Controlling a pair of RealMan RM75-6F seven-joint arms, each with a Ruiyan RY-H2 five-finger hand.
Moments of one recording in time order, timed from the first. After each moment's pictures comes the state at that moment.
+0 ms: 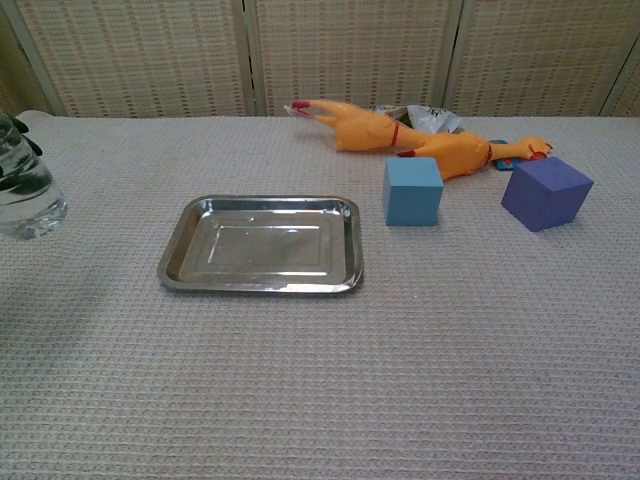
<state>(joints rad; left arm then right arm) -0.32 -1.46 -0.09 -1.26 1.58 1.44 -0.96 0.06 -1.12 -0.20 -1.61 -1.94 1.49 -0.11</state>
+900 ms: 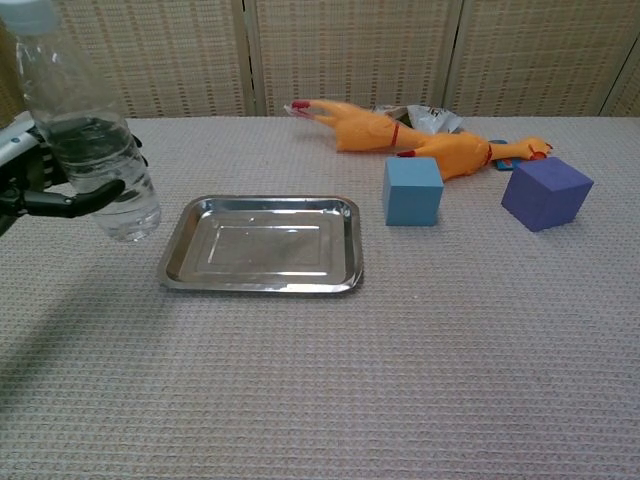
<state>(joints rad) -0.46 -1.69 -0.14 -1.14 1.55 1.35 -0.78 0.07 -1.11 -0.19 -1.62 -1.91 1.46 -0.10</state>
